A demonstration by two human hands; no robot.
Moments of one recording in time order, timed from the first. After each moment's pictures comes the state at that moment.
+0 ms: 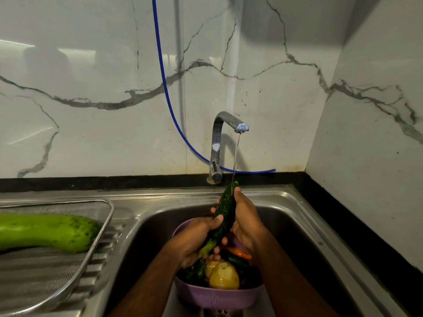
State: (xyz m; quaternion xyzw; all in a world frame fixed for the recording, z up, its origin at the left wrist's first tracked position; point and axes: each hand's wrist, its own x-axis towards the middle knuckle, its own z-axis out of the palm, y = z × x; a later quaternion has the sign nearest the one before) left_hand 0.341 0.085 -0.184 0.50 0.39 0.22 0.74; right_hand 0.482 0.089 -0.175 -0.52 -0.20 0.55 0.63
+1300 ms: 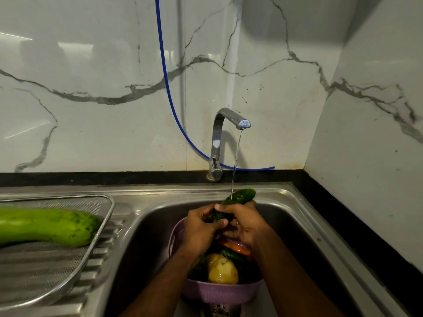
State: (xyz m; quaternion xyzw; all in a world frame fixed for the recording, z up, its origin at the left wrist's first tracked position) left_hand 0.358 0.082 -0.201 0.55 0.38 0.47 0.58; right_hand 0.484 0.075 -0.176 -0.56 -0.21 0.57 0.56
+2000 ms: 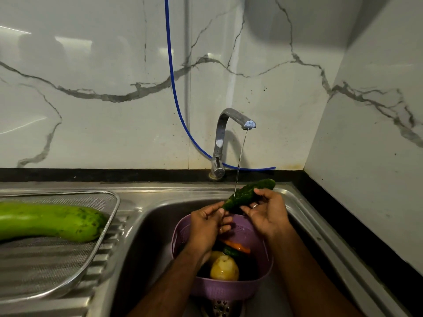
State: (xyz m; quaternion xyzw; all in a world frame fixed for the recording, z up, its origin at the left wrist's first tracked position) left_hand 0.371 0.081 -0.207 0.41 0.36 0.50 0.68; right_hand 0.526 0.073 -0.172 -0.34 -0.07 0.58 0.74
